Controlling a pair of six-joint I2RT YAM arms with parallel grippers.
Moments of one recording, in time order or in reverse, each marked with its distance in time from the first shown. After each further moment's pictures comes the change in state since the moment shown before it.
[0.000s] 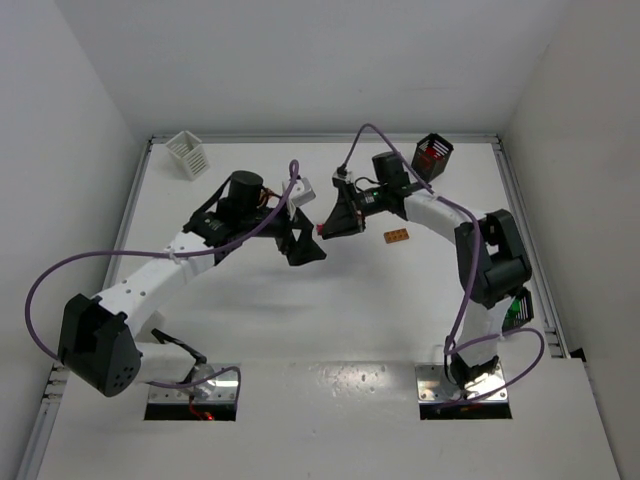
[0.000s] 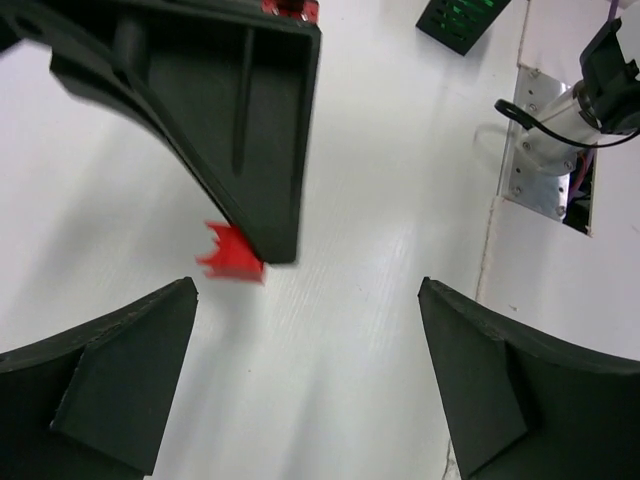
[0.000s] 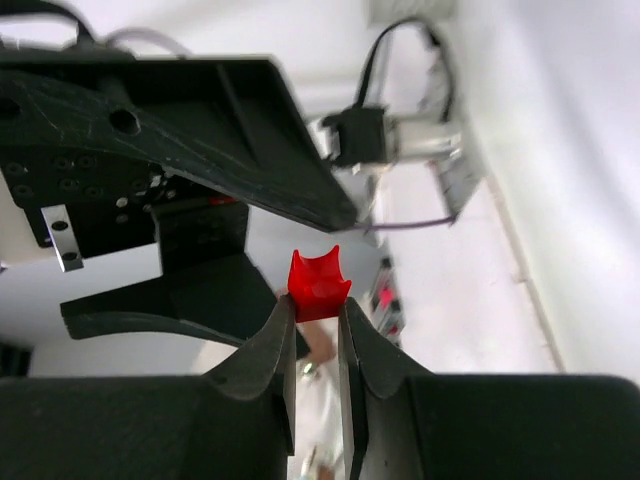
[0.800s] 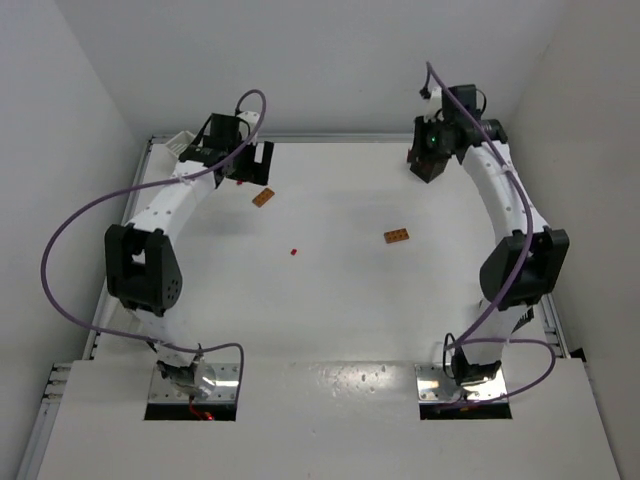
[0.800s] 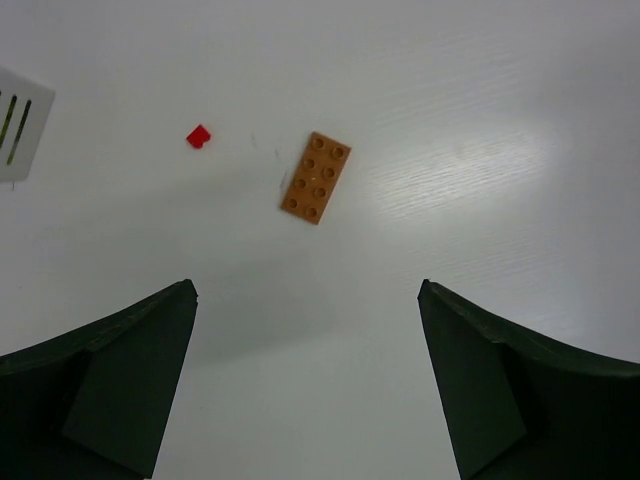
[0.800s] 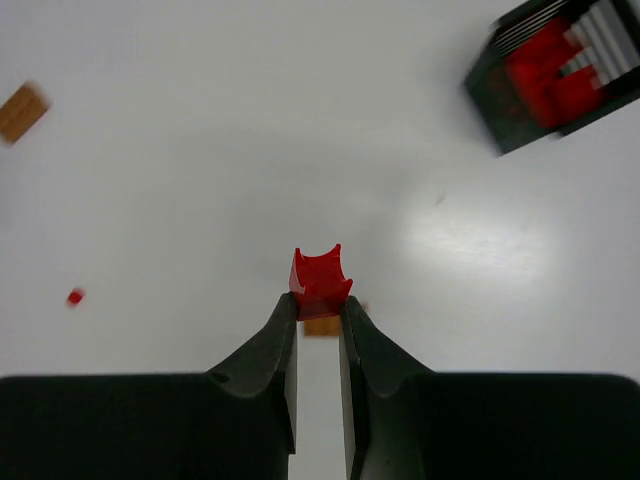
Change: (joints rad) left arm 0.296 0.454 0.537 -0.269 -0.700 -0.093; right arm -0.272 -0.091 0.521 -0.695 1.230 -0.814
